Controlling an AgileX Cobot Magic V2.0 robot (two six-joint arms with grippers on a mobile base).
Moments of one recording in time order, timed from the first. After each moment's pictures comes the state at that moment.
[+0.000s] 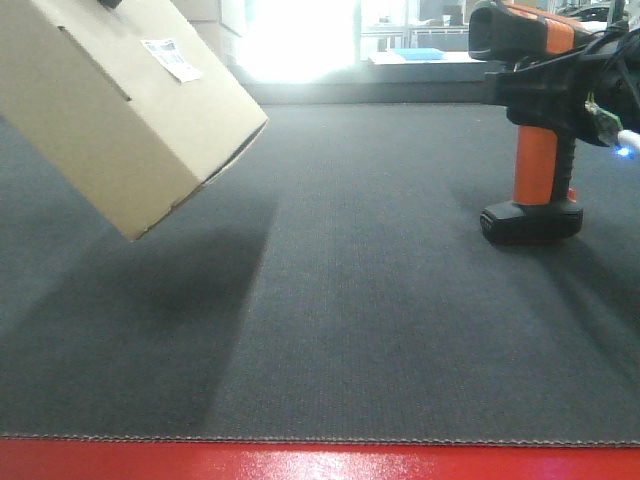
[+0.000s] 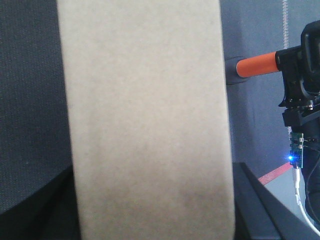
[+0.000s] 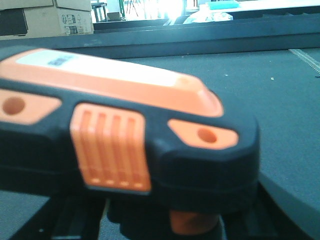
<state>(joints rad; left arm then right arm) 0.01 1.56 -1.37 -0.73 1.21 0.18 0.28 1.61 -0.54 0.42 -0.92 -0.12</state>
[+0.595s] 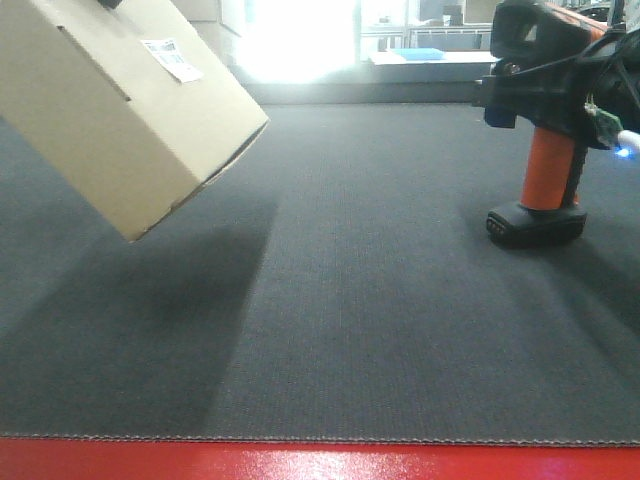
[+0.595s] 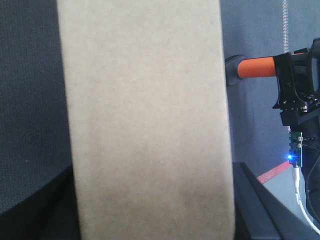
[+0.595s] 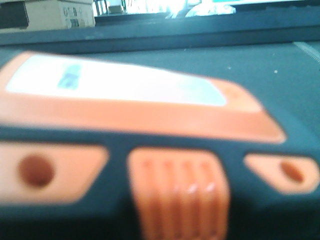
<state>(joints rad) 0.01 1.56 -1.37 -0.73 1.22 0.18 0.28 1.61 -0.54 0.41 -0.87 -0.12</state>
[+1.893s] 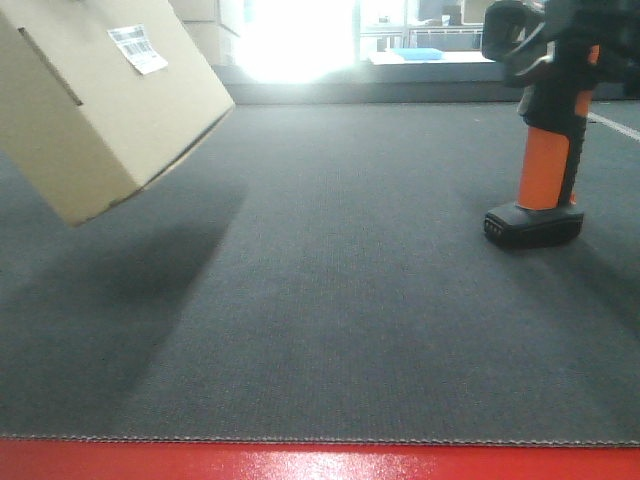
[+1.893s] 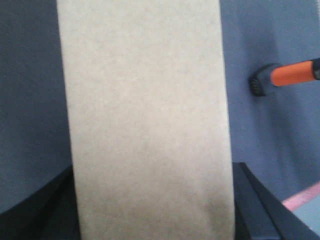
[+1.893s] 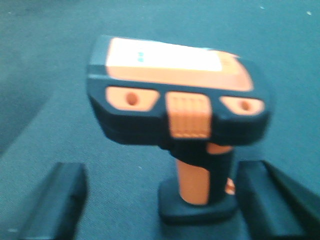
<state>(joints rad) 0.01 1.56 -1.49 -0.54 1.22 0.18 0.22 1.14 -0.54 0.47 -0.15 -0.25</state>
